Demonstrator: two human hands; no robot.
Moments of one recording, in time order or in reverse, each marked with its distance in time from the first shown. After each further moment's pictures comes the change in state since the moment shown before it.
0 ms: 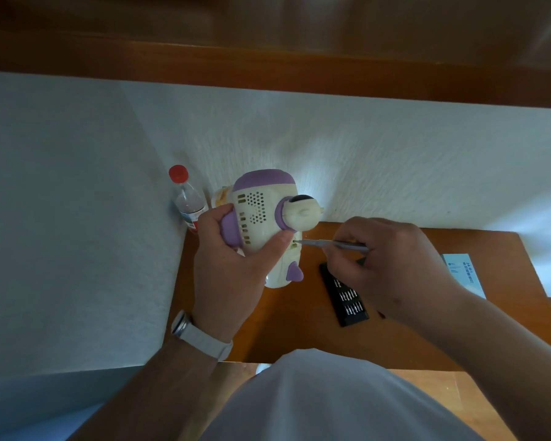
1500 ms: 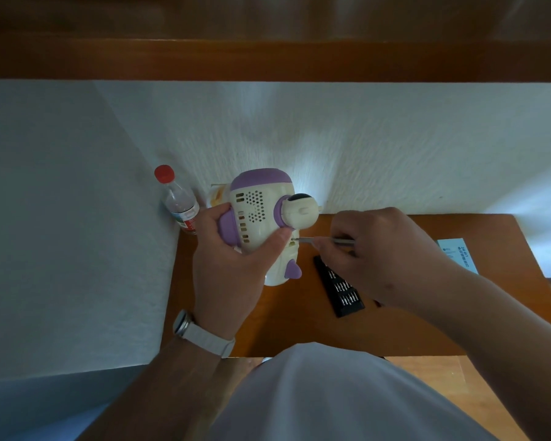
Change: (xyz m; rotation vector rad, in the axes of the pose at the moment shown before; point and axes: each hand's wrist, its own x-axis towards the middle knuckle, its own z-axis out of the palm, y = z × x) left_hand -0.009 0.005 0.016 -0.010 -0.035 0.028; right_hand 0.001 0.005 -0.016 -0.141 -0.199 0.047
